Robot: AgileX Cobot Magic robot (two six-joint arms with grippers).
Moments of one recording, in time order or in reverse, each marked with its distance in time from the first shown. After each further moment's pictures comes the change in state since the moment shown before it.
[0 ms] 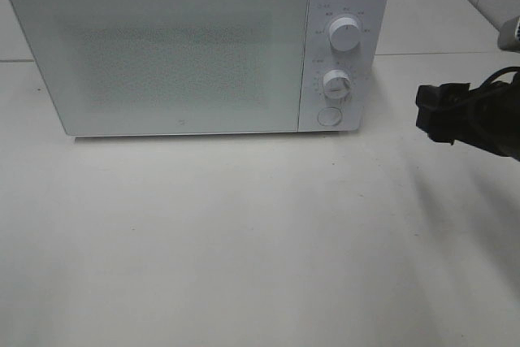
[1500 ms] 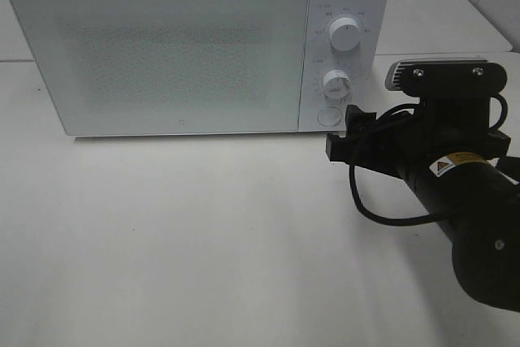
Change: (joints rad) left arm 0.000 0.000 0.000 0.000 0.000 0.000; right arm 0.489 0.343 -0.082 0.531 -0.455 -0.139
